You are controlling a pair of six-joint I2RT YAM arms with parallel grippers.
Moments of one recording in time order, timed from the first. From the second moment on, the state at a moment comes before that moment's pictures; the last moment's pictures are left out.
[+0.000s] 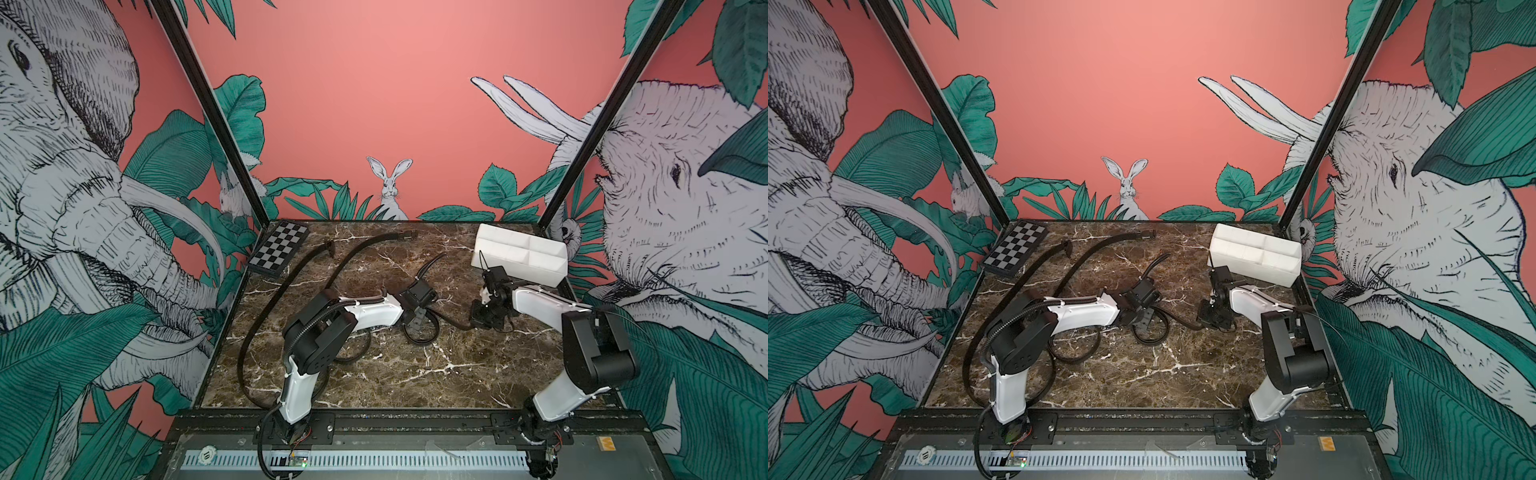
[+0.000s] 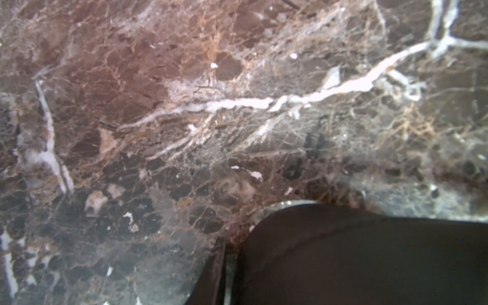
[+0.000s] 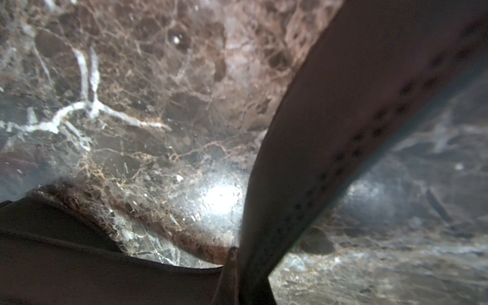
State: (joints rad) left arm -0.90 1.99 1.23 -0.43 -0.27 -0.39; right arm 0.22 1.62 0.90 -0.66 -0.20 0.47
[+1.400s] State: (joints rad) left arm -0.86 2.06 1.33 -0.45 -0.23 -0.13; right arm 0.42 1.82 1.34 -0.64 -0.08 0.00
